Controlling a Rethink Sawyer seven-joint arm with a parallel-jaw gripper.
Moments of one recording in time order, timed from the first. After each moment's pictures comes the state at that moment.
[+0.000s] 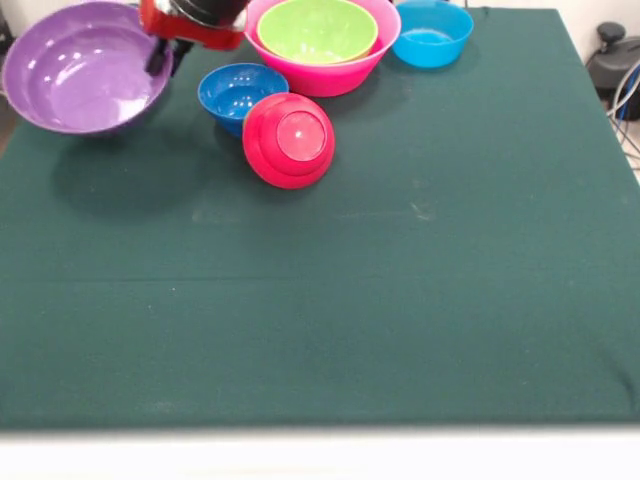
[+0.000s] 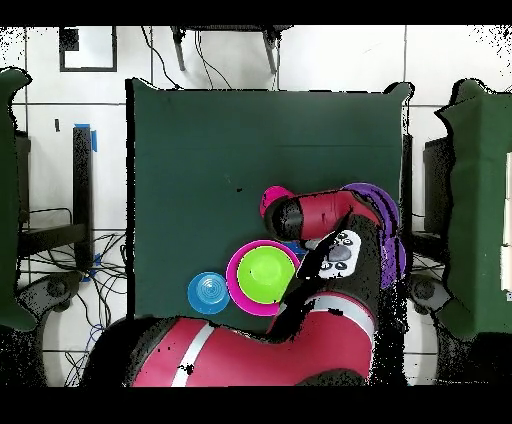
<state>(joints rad) -0.16 -0.41 -0.30 1.42 -0.47 0.62 1.58</state>
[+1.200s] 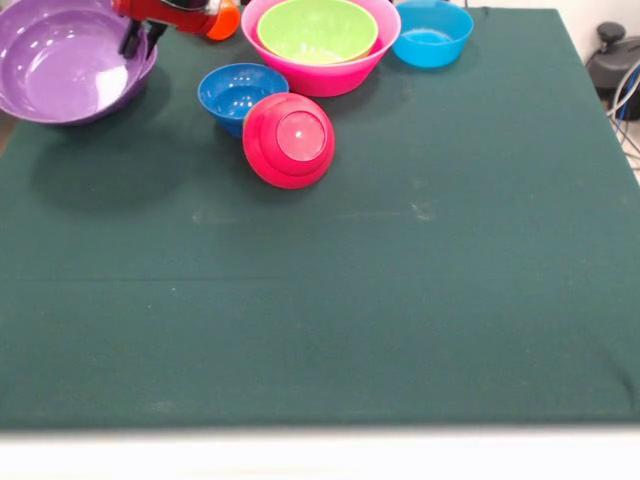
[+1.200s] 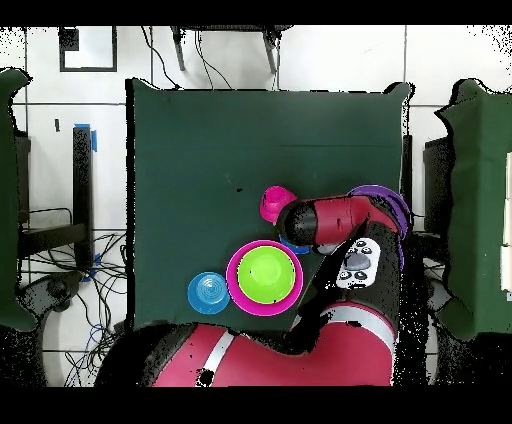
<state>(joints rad) -0.20 -0.42 -0.30 1.45 -0.50 0.63 1.58</state>
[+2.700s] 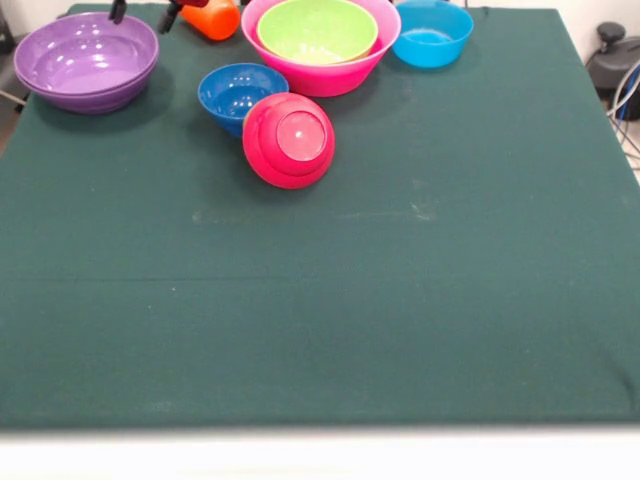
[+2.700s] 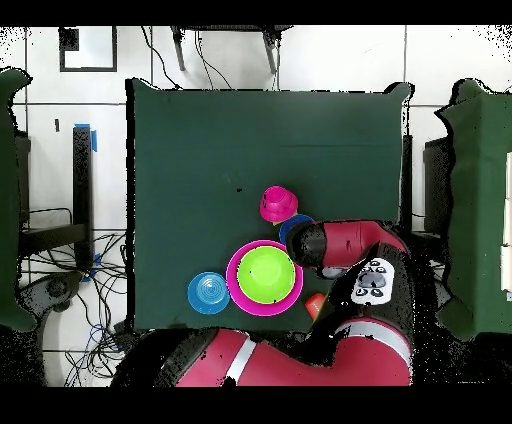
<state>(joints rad) -0.24 -0.45 -0.30 1.55 -0.51 0.63 1.58</state>
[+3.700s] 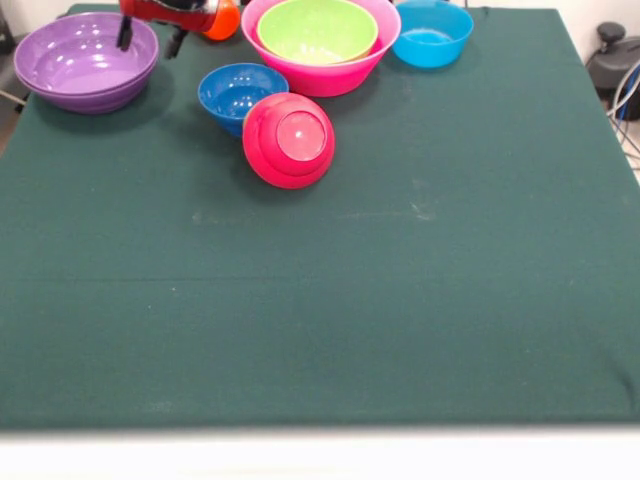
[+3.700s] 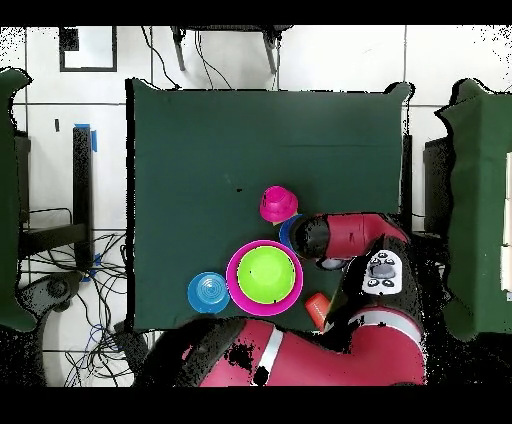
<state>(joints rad) -0.30 -0.42 -0.22 1.51 -0.51 0.63 1.58</state>
